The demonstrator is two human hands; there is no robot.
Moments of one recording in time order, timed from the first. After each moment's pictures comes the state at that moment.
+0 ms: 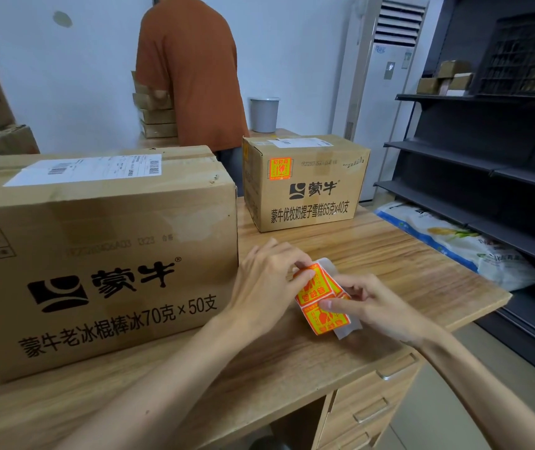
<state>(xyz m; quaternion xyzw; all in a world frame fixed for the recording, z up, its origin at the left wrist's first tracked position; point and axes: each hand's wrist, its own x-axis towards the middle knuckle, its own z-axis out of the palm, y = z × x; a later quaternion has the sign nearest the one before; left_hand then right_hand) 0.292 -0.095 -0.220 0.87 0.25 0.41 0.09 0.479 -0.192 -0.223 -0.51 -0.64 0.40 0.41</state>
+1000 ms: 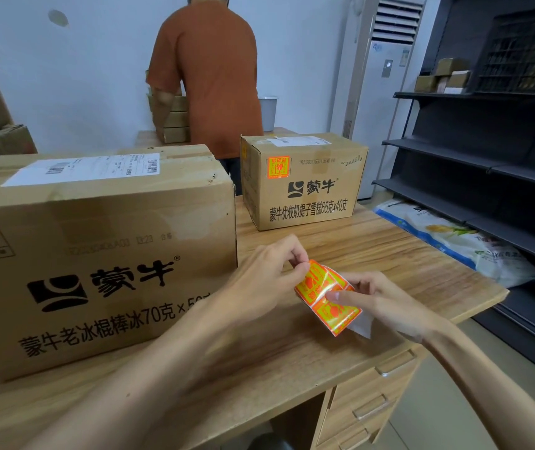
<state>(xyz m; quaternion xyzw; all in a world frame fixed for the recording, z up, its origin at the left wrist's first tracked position) 0.282 -0.086 -0.208 0.88 0.22 0.31 0.28 0.483 -0.198 -0.217 -0.56 -0.57 0.44 0.41</state>
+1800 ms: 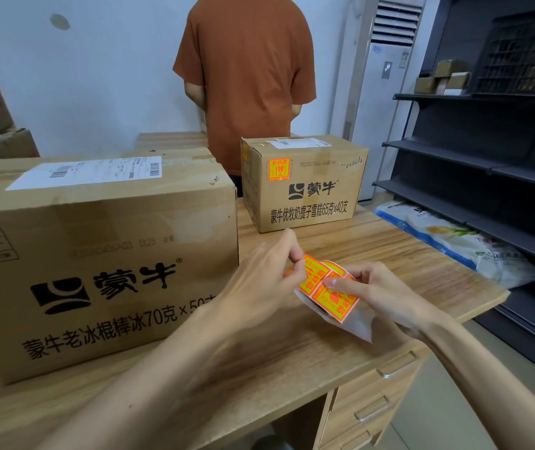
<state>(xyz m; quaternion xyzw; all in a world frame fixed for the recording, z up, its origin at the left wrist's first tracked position) 0.279 -0.090 -0.207 0.89 0.19 0.36 0.22 0.476 -0.193 -0.206 -0.61 -0.52 0.41 0.45</state>
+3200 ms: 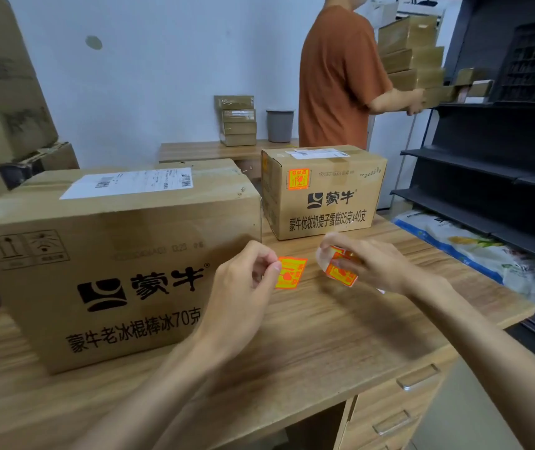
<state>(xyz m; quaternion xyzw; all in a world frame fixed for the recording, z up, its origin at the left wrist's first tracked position) 0.224 -0.121 -0.195 0.78 0.32 0.47 0.26 0.501 -0.132 -0.188 -0.65 -0.75 -0.01 0.14</state>
